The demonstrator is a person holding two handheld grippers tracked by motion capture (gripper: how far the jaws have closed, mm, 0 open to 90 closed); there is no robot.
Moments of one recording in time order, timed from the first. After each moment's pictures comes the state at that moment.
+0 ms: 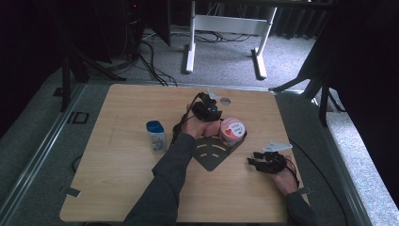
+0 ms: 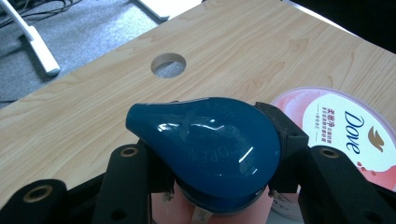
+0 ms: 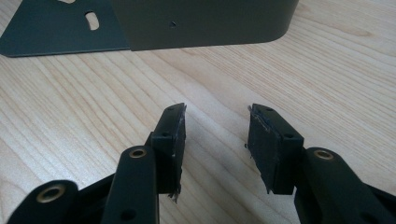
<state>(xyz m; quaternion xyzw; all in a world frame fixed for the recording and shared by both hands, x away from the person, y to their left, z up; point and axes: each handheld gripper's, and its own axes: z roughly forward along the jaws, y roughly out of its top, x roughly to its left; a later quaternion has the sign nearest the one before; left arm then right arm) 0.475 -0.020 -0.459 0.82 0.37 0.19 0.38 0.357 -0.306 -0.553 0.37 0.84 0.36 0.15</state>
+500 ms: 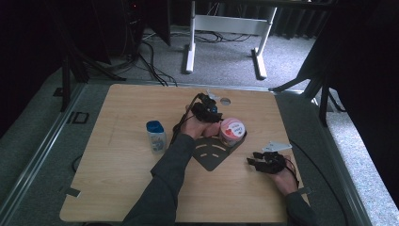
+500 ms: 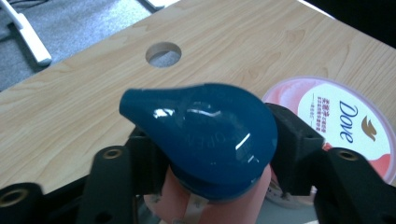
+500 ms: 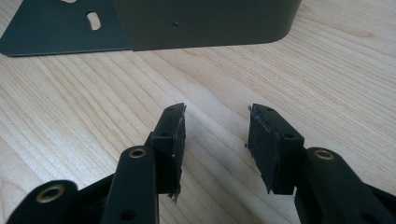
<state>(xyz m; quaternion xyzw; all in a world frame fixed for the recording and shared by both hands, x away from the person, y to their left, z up) 0.474 -0.018 -0.460 0.83 0.38 0.17 0.37 0.357 -0.305 -0.553 0.37 0.84 0.36 0.15</state>
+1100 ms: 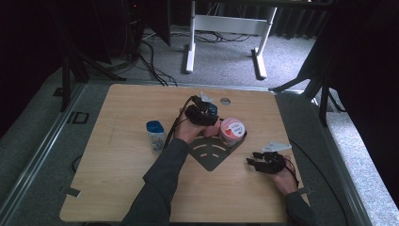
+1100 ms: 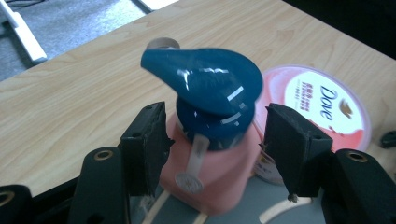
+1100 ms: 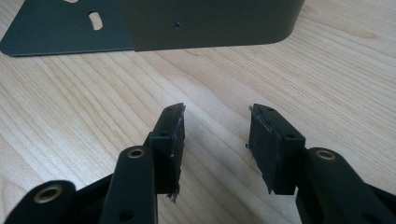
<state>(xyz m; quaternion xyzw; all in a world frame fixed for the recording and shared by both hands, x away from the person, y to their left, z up) 0.452 0.004 -0.455 0.82 0.38 0.16 0.39 0.357 -0.303 -0.553 0.37 0.84 0.36 0.14</state>
